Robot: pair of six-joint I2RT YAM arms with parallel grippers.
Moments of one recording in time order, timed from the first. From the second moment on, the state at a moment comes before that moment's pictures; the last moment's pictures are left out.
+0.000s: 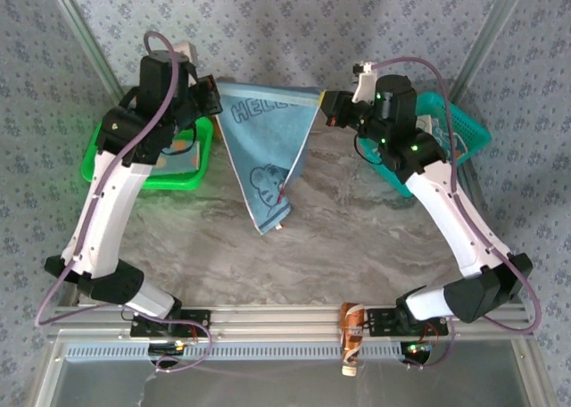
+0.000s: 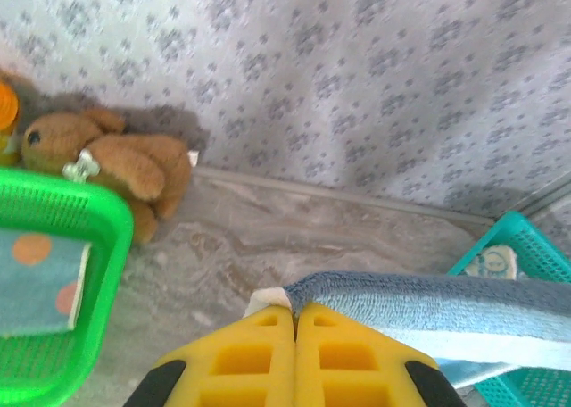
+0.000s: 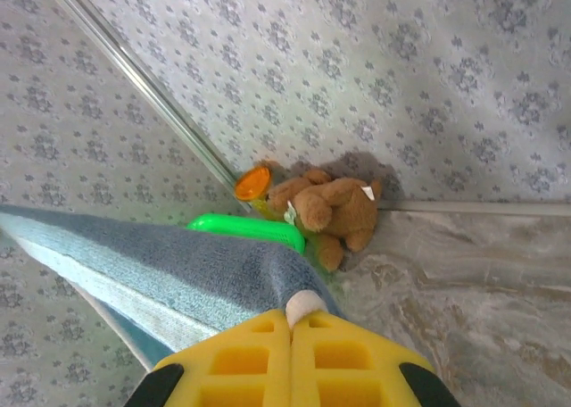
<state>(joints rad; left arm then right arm) -0.51 1.52 2.17 -1.06 -0.23 -0.51 0.43 1.39 1.57 -0.35 -0.24 0.48</state>
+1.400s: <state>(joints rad) -0.67 1.25 1.99 -1.16 -0.21 -0.59 0.67 1.10 1.51 -0.53 -0.04 0.41</state>
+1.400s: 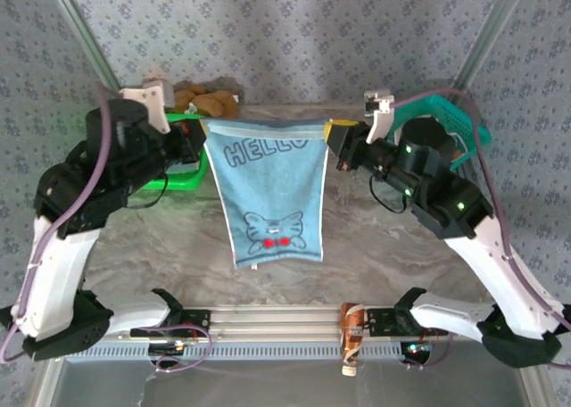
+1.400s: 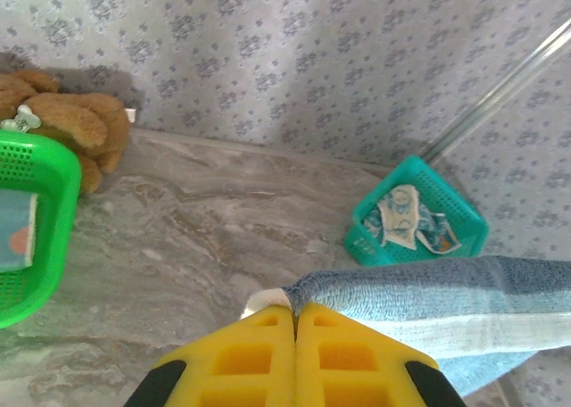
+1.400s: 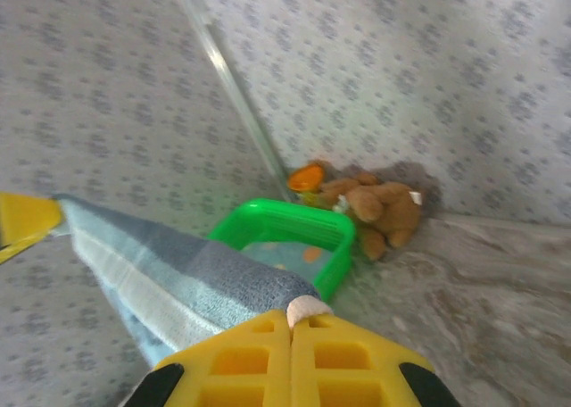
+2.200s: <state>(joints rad) -0.37 1.83 1.85 -0.96 0.12 -0.57 0.28 1.67 1.46 -0.38 -0.35 0.48</state>
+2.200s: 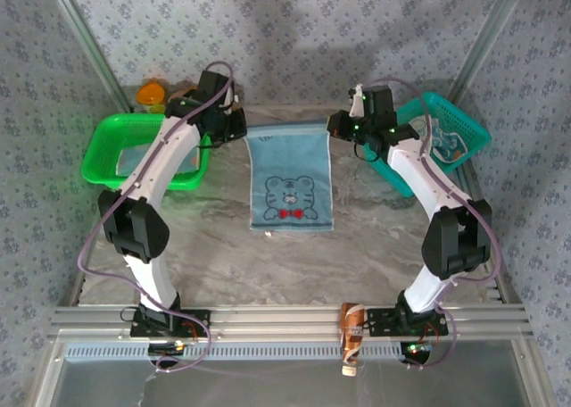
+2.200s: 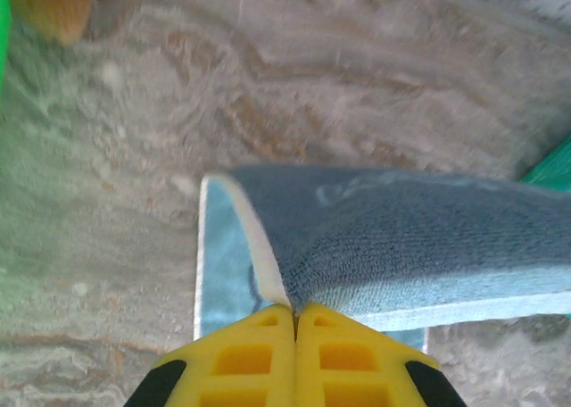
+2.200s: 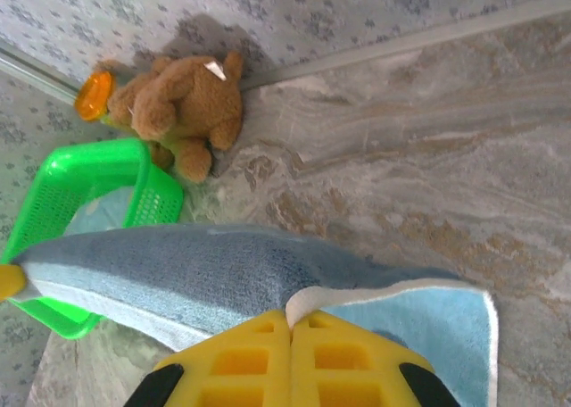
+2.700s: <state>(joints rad) -0.45 1.62 1.28 -0.71 0.17 -0.74 0.31 1.54 1.01 -0.31 -0.36 0.50</state>
